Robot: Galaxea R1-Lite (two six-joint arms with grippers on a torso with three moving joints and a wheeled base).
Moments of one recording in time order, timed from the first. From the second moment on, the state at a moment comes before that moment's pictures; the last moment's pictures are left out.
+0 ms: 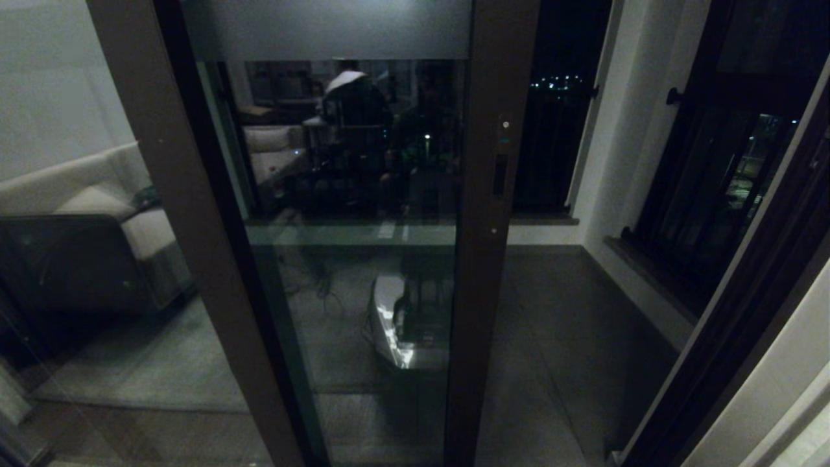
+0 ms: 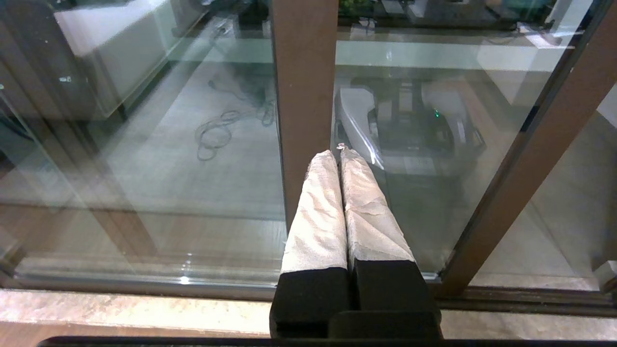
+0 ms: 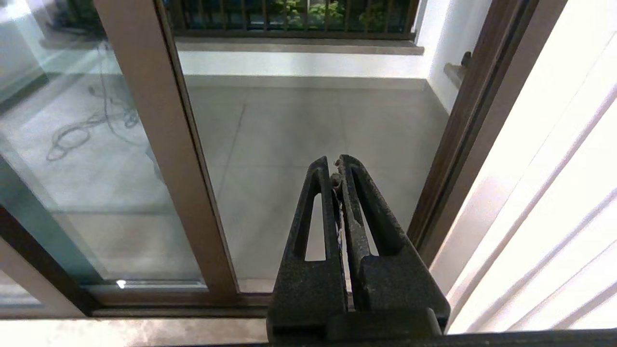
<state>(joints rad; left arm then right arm) 0.00 0.00 -0.05 0.15 0.01 0.01 0.00 0.00 -0.03 0.09 0.02 -0.05</state>
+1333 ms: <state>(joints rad) -0.31 0.99 -0.88 -0.06 -0.18 -0.04 0.00 0.00 -0.03 0.09 0.02 -0.05</state>
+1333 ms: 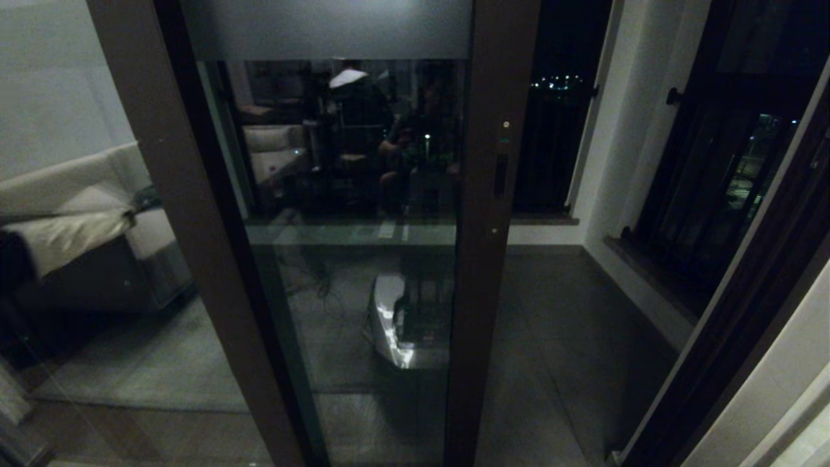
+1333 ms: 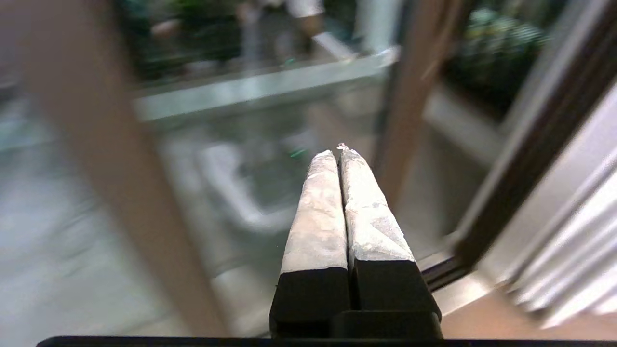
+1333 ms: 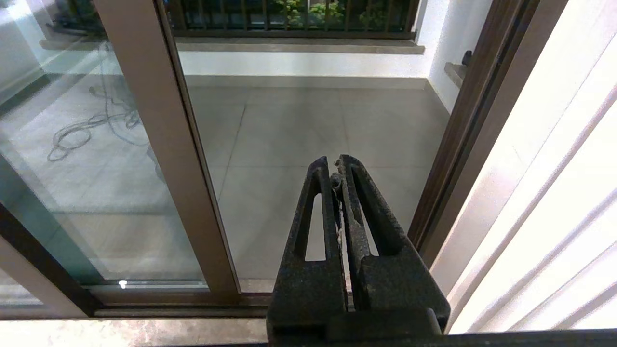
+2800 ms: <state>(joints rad) -0.86 2.28 -1.97 -0.34 0.14 -0.06 0.00 0.00 -0.03 0.09 0.02 -0.05</state>
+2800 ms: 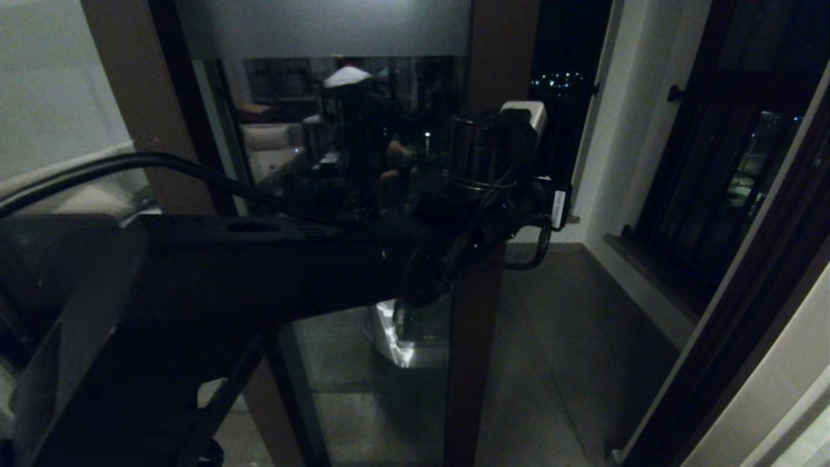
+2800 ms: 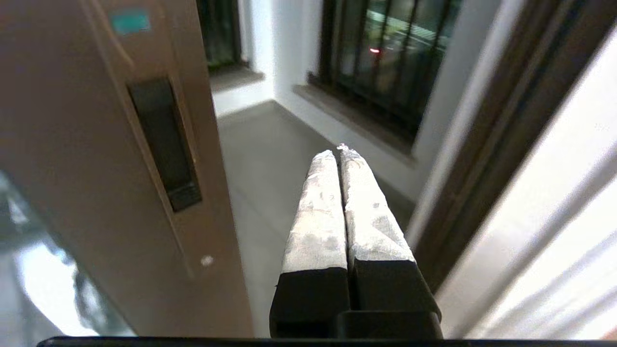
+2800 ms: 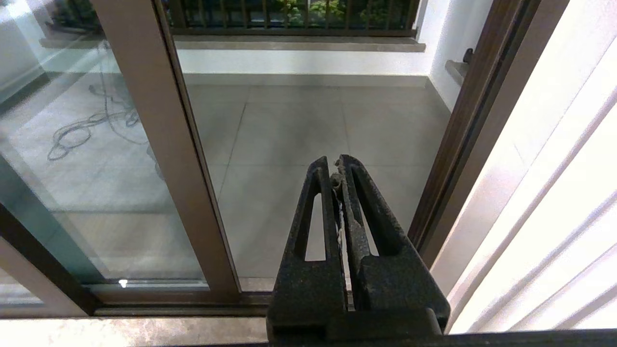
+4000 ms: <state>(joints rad) -0.78 2.51 -1.99 -0.56 0.30 0.08 0.00 0.00 -0.03 0.09 0.02 -0.05</state>
